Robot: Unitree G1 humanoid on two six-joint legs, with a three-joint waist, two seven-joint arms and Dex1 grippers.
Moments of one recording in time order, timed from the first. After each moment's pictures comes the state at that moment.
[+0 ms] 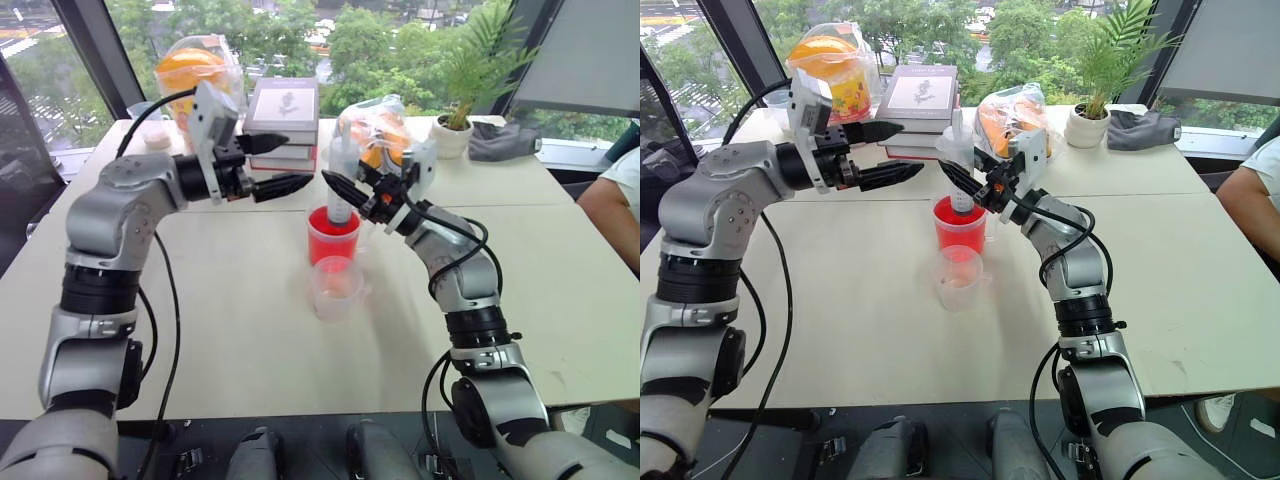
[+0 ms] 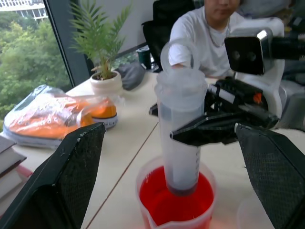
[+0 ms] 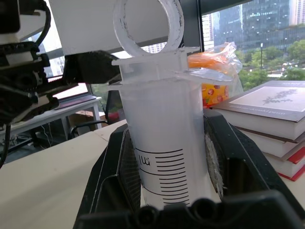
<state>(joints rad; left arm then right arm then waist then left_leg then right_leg) -0.95 0.58 0.01 0.11 -0.55 0.60 -0.96 -0.75 -0.20 -0.03 0.20 0.35 0.17 0.73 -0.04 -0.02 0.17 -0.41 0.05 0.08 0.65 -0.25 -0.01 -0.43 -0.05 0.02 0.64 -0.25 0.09</state>
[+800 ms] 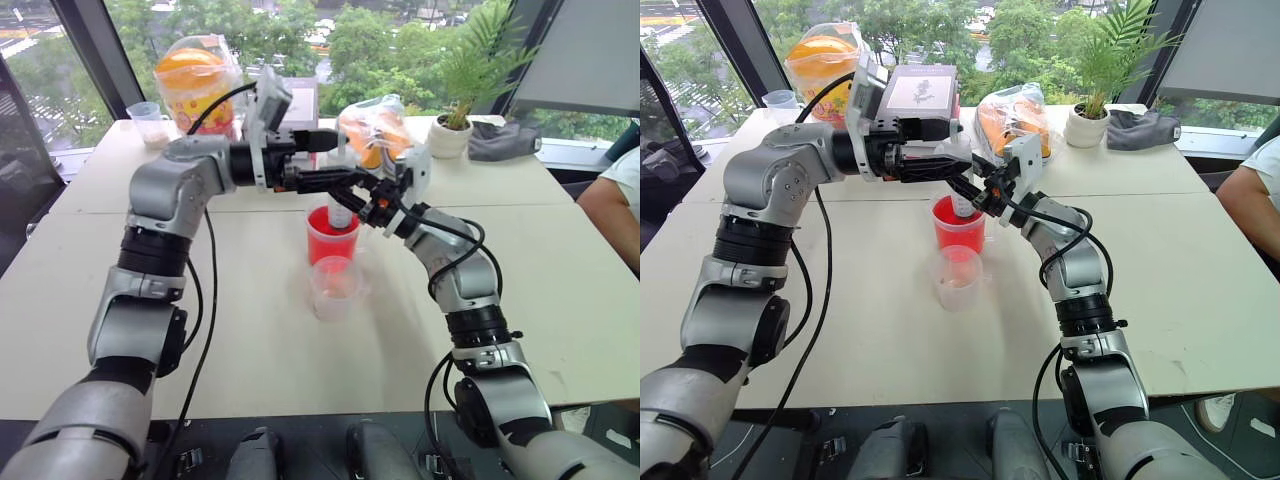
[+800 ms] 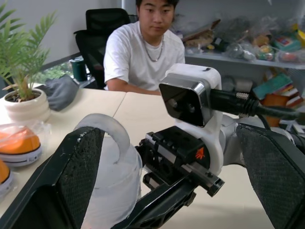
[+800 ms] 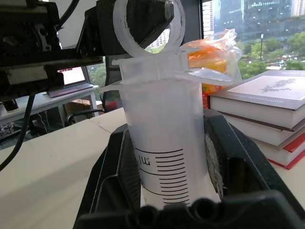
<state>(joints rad) -1.12 0.43 -0.06 0.32 -0.53 0.61 -1.16 -0.75 -0.22 0.00 0.22 0.32 0.17 0.74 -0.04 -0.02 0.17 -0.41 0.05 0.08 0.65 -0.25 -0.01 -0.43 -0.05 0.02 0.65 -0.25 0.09</state>
